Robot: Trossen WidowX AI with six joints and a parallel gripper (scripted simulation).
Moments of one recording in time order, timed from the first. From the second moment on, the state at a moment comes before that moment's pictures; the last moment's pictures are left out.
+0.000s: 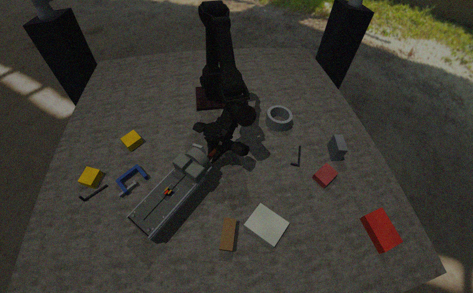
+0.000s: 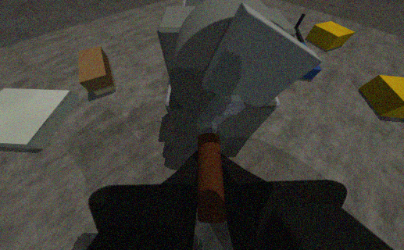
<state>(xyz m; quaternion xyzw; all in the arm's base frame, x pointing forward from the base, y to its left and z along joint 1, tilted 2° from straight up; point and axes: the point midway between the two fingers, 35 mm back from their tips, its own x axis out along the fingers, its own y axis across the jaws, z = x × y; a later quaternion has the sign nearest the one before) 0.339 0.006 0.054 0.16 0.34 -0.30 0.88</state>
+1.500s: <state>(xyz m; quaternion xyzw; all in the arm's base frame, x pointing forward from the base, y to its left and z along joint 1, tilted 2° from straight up) 0.336 0.001 0.053 0.16 0.35 -0.30 0.88</state>
